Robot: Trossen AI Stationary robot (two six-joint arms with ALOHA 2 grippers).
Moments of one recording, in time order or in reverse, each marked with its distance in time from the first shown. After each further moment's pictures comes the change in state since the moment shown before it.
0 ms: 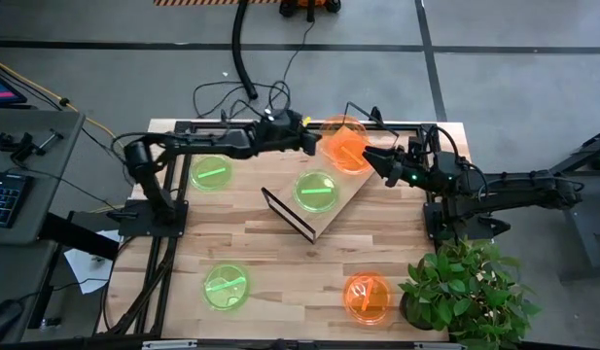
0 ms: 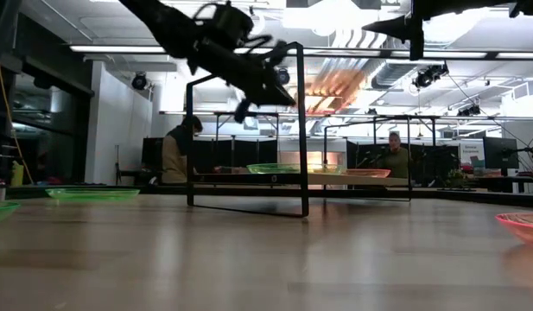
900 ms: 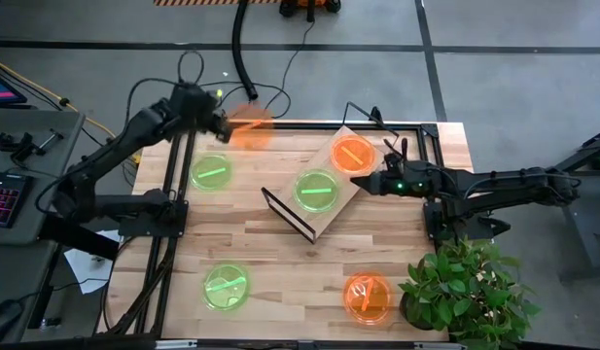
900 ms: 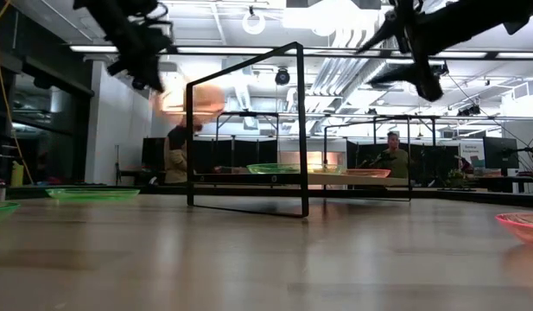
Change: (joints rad) left arm 0.426 -0.685 -0.124 -0.964 -0.083 0.551; right arm 0.001 0.109 0.000 -0.331 -0.160 0.423
